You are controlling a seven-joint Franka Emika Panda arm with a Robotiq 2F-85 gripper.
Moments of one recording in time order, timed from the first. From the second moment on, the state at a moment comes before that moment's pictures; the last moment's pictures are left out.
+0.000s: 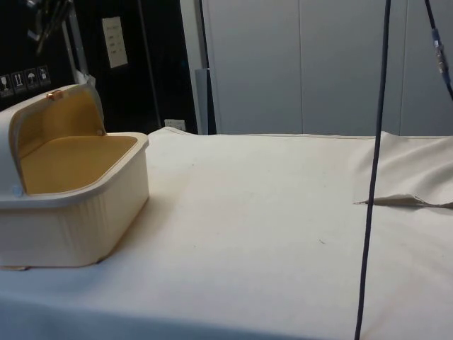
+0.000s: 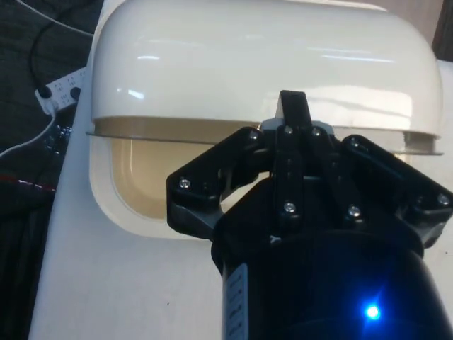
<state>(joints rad) 0.24 0.33 -0.09 -1.73 -0.04 2.72 0.01</state>
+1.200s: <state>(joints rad) 0.24 0.35 -0.09 -1.65 -0.04 2.69 0.01</state>
